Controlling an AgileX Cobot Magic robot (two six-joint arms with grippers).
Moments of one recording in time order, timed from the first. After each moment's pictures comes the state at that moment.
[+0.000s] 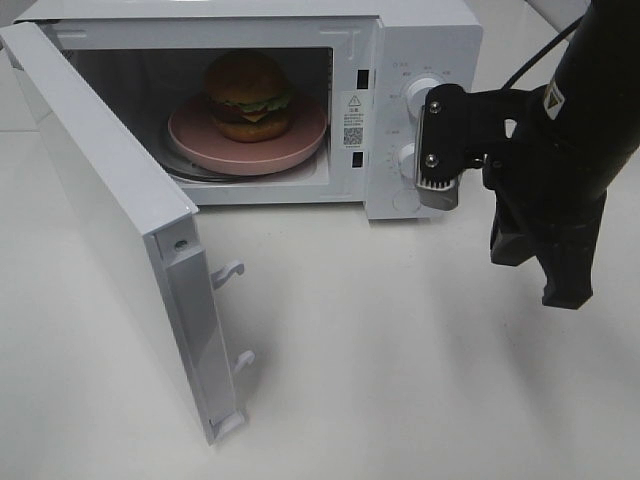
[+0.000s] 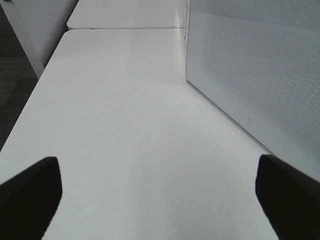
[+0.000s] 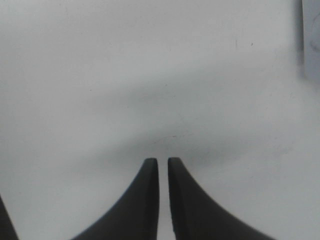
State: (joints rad) left arm 0.09 0.00 -0.50 -0.05 1.05 0.09; right arm 0.55 1.51 -1.04 -0.16 0.92 -0.80
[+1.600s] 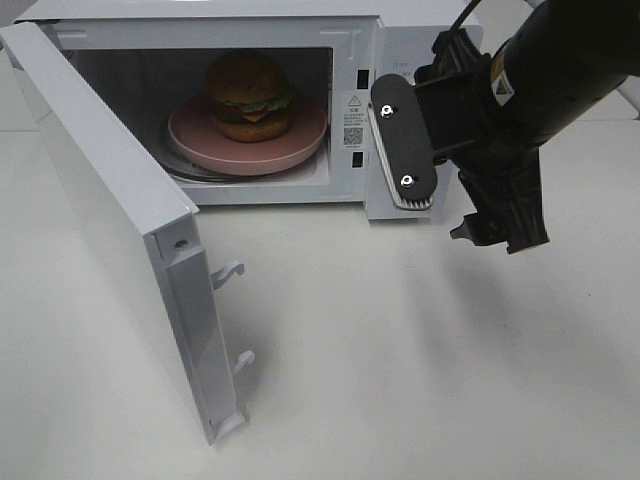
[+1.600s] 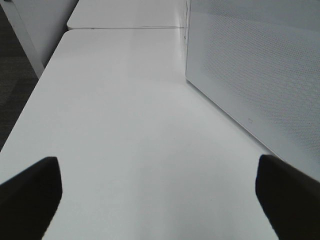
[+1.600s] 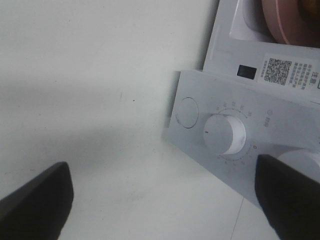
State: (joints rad) left arm 0.09 0.00 -0.50 -0.05 1.05 0.09; right arm 0.62 1.54 -1.04 -0.43 0.59 -0.97
